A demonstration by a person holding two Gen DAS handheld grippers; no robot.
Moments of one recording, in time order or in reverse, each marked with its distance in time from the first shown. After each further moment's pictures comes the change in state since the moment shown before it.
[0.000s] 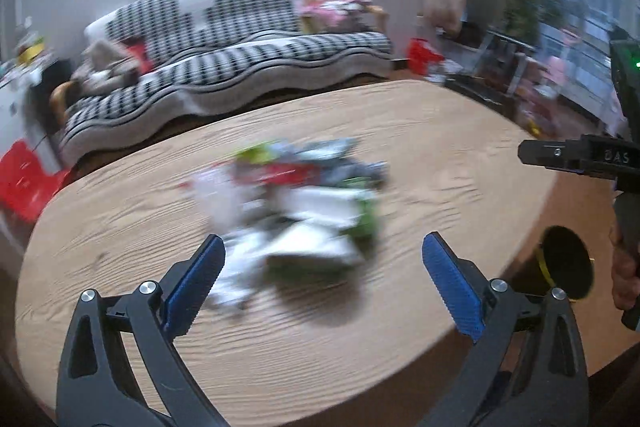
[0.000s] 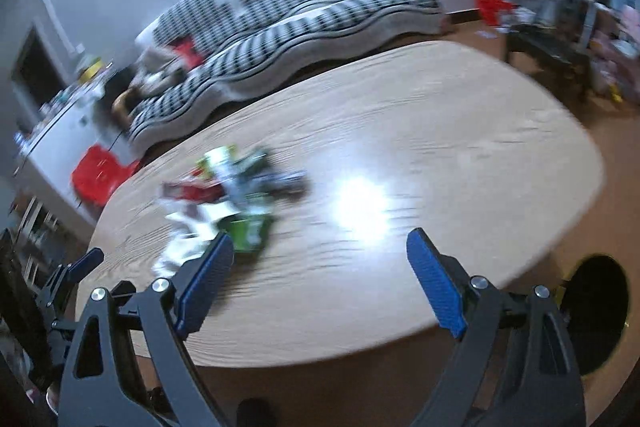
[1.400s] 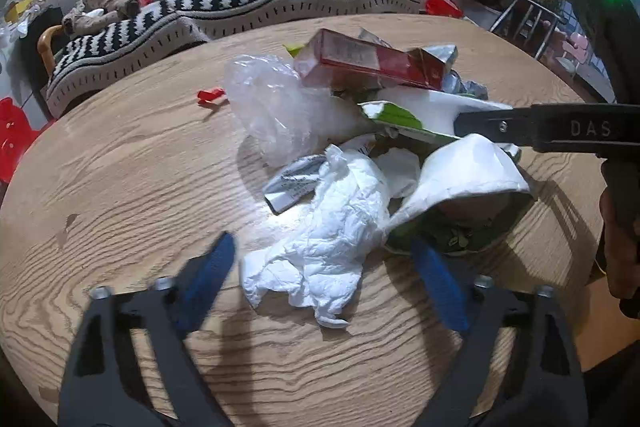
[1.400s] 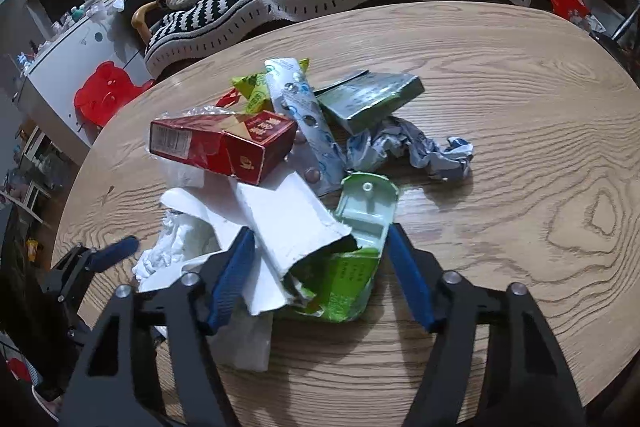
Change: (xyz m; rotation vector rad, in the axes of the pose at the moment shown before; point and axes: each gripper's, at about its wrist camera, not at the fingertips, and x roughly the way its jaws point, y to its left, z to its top) left arm 0.126 0.074 -0.035 -0.016 0.213 -0.050; right arm 0.163 0.089 0.002 -0.178 0.215 0.049
